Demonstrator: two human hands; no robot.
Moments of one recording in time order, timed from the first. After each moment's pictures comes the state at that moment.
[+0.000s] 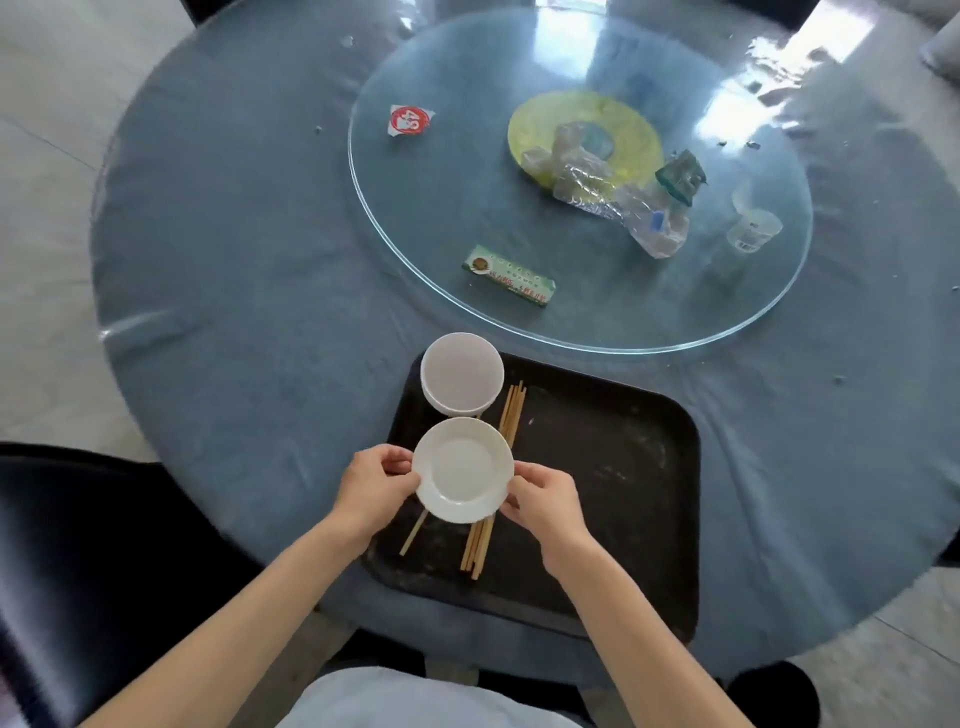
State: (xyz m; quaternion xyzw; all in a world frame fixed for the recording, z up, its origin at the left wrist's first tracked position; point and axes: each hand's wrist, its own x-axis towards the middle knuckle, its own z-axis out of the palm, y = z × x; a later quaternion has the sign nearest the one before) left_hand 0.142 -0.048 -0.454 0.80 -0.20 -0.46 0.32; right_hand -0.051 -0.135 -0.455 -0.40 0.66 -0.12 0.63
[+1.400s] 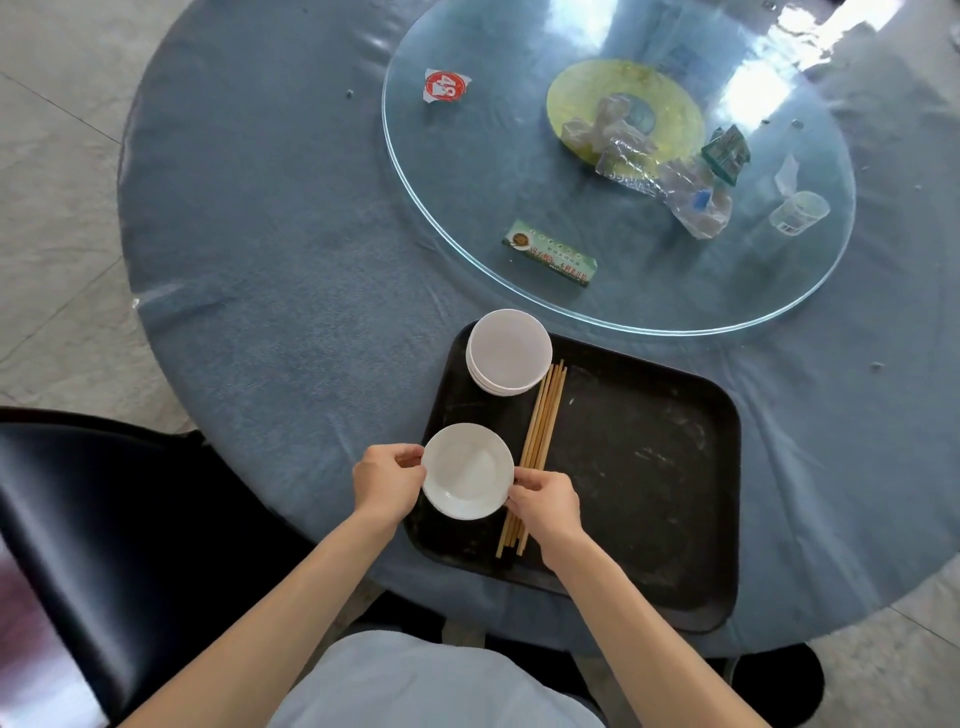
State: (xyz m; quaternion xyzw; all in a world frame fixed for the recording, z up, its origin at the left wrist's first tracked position) left_hand 0.170 -0.015 -0.486 0.84 -0.14 -0.41 0.32; right_hand -0.011 -0.089 -0.499 -0.43 0.70 -0.06 0.57
